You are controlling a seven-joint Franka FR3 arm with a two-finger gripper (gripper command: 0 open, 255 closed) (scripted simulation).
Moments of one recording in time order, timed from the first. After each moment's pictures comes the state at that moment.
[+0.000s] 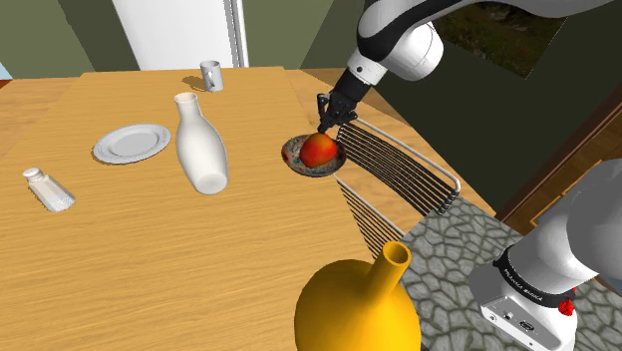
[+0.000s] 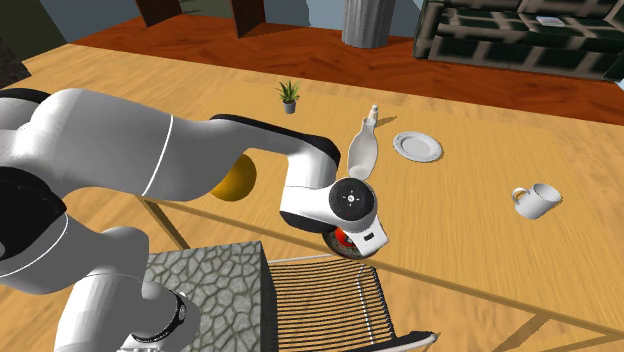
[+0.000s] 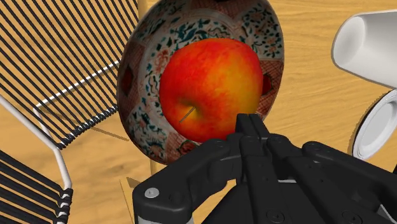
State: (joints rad) arm 0.07 -0.05 0.06 -2.32 0.66 2.49 0.11
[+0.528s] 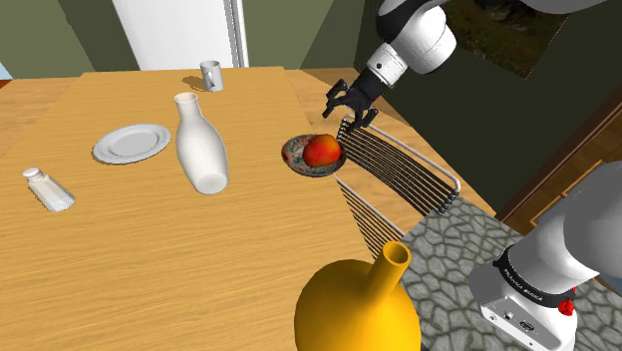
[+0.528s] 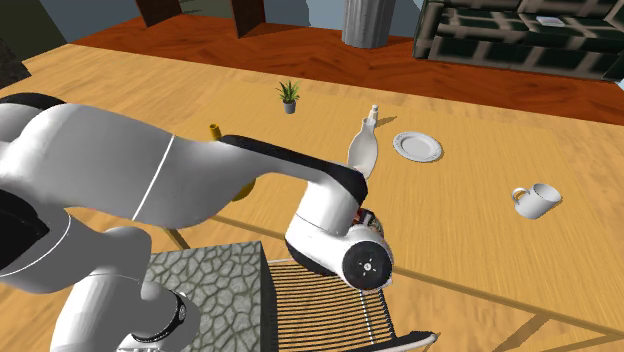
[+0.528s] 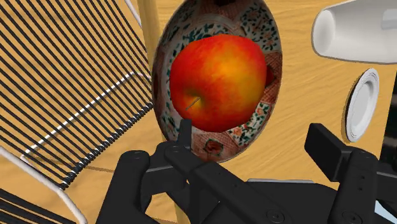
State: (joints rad) arm 0.01 -0.04 -0.04 -2.31 0.87 2.30 -0.05
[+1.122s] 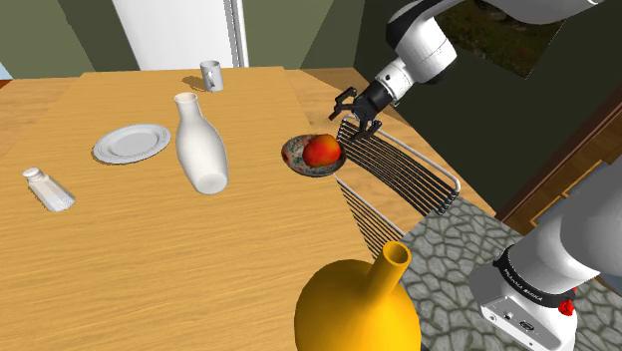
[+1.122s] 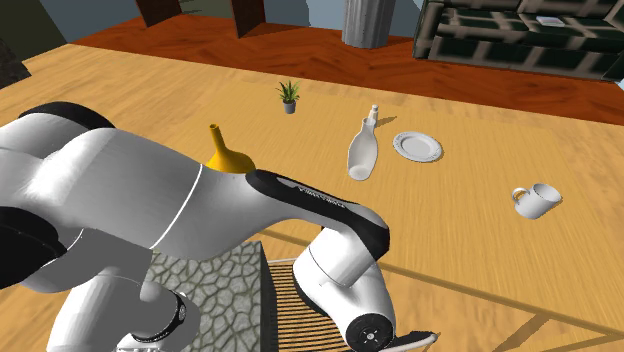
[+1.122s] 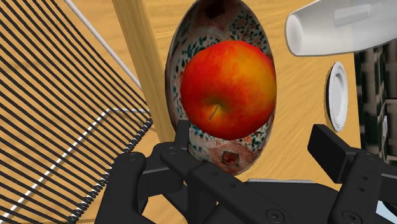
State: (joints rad) arm -0.05 0.05 -0.10 -2.30 1.09 2.12 -0.19
